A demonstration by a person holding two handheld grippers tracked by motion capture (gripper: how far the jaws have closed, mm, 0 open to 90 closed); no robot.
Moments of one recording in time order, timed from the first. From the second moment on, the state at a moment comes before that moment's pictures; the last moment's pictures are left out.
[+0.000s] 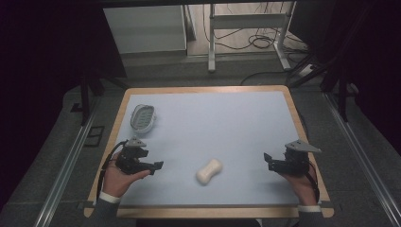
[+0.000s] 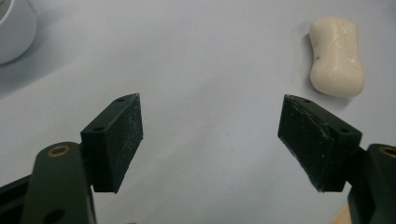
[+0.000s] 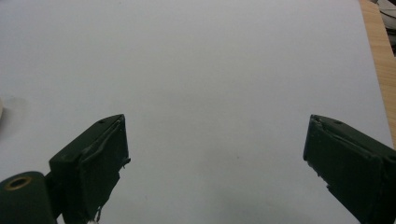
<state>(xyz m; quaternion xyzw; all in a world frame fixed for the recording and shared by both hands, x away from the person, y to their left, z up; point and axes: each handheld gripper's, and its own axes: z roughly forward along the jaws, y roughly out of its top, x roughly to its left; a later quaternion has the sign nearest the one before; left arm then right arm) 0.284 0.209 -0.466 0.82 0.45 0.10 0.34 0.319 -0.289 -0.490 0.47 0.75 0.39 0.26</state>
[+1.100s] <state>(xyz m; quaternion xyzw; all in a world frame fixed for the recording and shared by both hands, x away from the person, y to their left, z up) 0.291 0.153 -0.471 0.85 0.41 0.07 0.33 0.319 -0.291 -0.493 0.47 0.75 0.38 0.27</state>
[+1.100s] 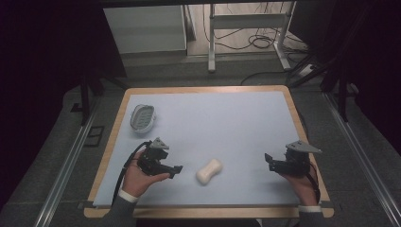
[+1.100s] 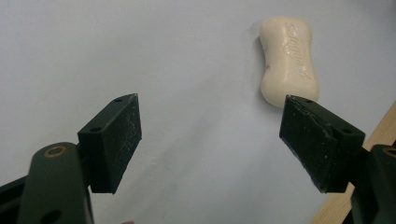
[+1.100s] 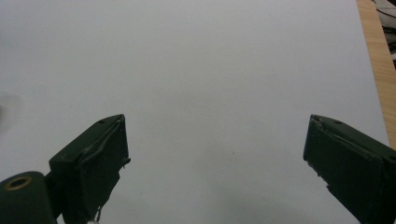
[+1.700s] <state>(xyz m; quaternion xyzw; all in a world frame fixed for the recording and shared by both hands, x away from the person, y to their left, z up) 0.294 0.124 -0.474 0.86 0.39 0.07 0.32 0.319 -0.291 -0.496 0.47 0.75 0.38 0.26</state>
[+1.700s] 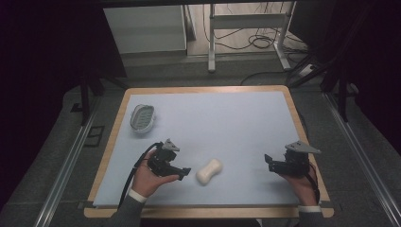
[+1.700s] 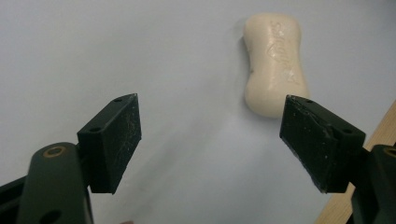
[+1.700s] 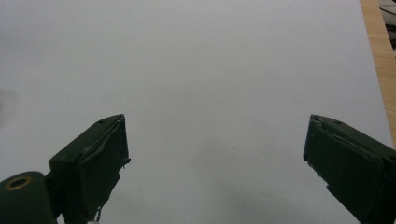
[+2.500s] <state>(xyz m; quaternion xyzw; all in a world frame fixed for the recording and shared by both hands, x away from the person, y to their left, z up) 0.304 0.072 -0.485 0.88 0.37 0.06 0.29 0.319 -0.291 -0.497 0.48 0.75 0.37 0.26</state>
